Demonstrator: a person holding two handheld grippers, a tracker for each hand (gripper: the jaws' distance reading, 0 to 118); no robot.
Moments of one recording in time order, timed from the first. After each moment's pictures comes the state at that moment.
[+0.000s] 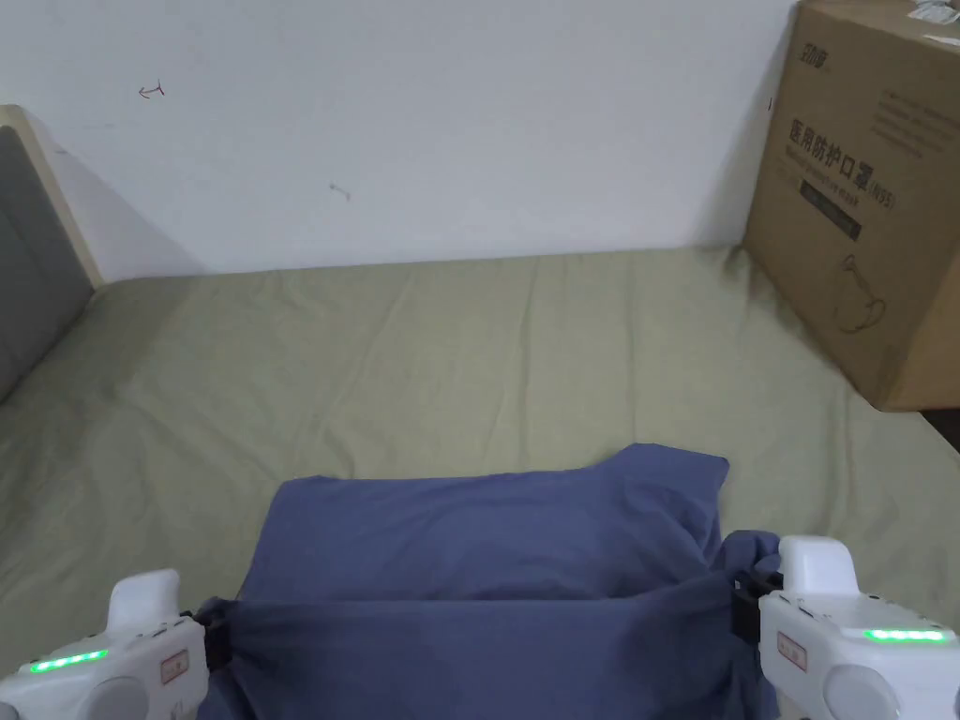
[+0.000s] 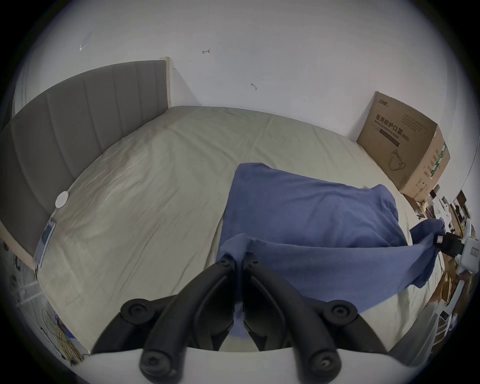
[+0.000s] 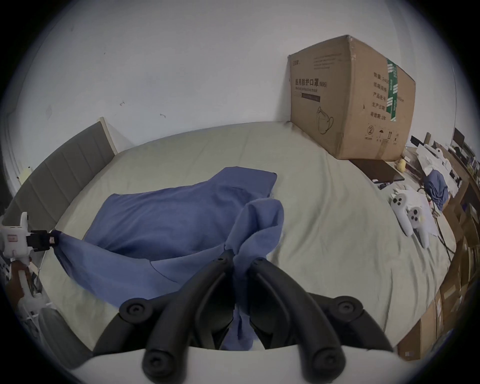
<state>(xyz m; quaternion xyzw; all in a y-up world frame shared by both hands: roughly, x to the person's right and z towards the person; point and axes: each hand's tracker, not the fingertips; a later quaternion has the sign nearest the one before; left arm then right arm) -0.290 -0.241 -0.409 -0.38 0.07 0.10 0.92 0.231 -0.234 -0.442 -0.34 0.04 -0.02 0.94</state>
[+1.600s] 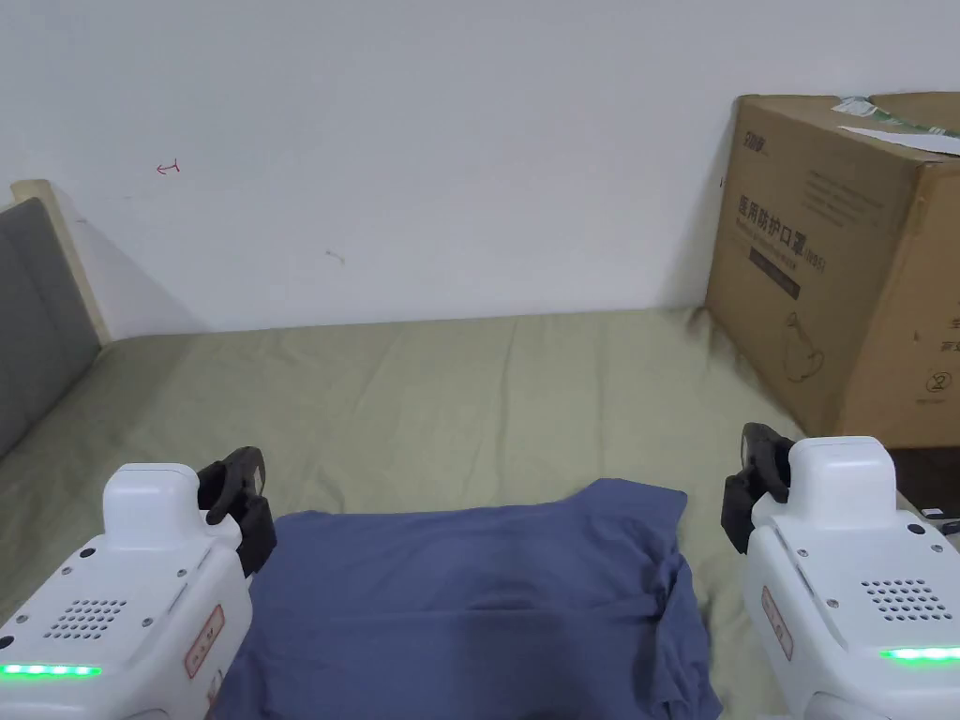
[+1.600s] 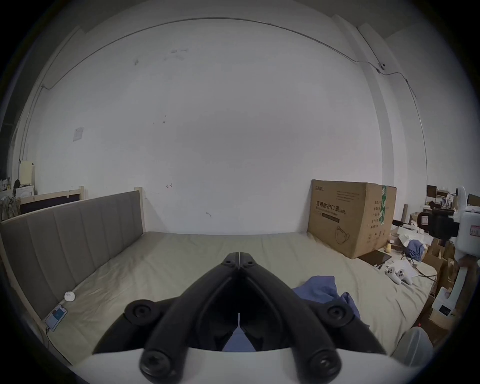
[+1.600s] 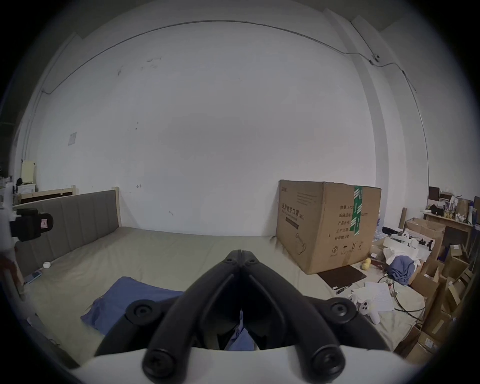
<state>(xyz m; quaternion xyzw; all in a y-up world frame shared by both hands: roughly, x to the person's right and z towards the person) -0.182 -0.074 -0.289 -0.04 -0.01 0.03 1.00 0.198 -0.063 -0.302 -0.03 0.01 0.04 1.00</state>
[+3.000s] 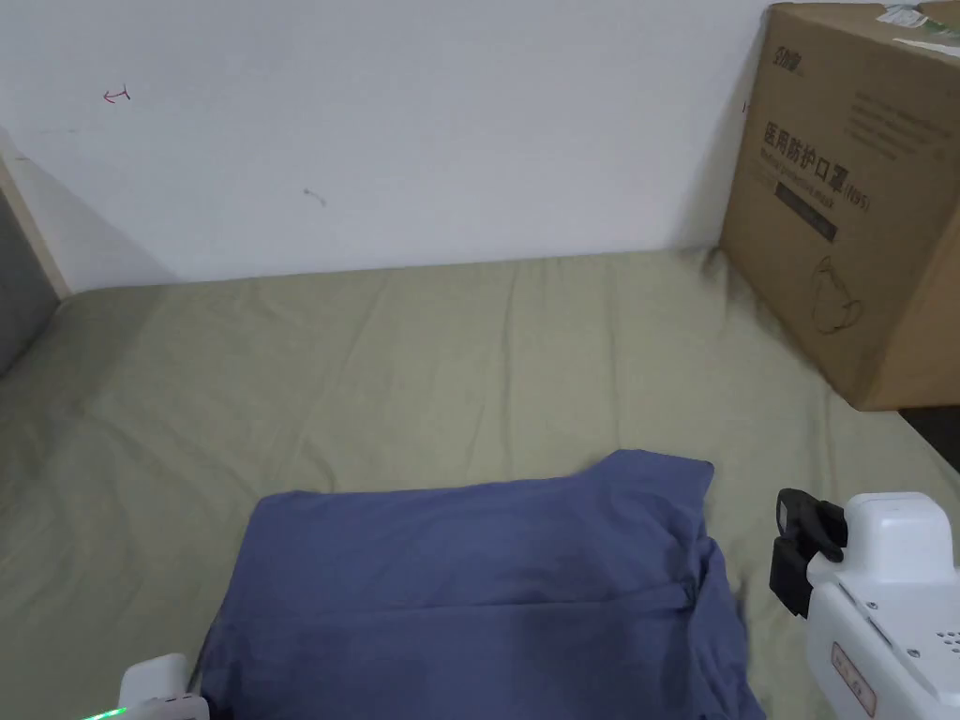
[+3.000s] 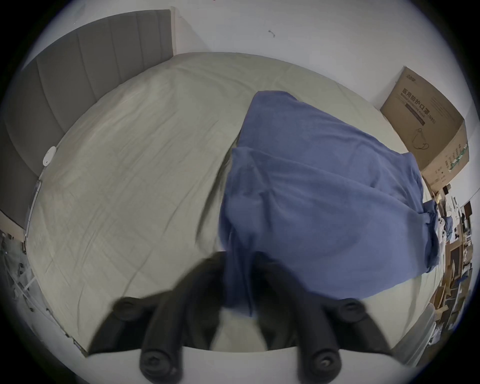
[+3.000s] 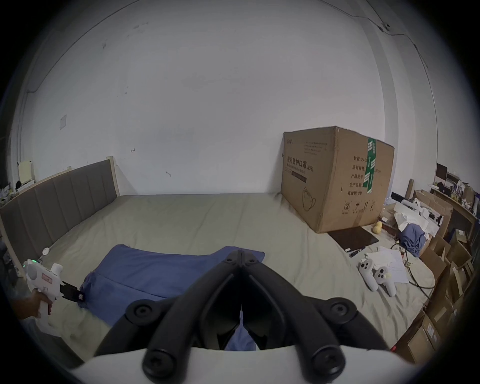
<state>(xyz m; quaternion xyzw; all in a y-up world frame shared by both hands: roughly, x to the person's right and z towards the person) -0.292 -0.309 -0.406 -0.49 0.09 0.13 0.86 0.217 -0.133 -0.371 -0.16 0.02 0.01 0.99</state>
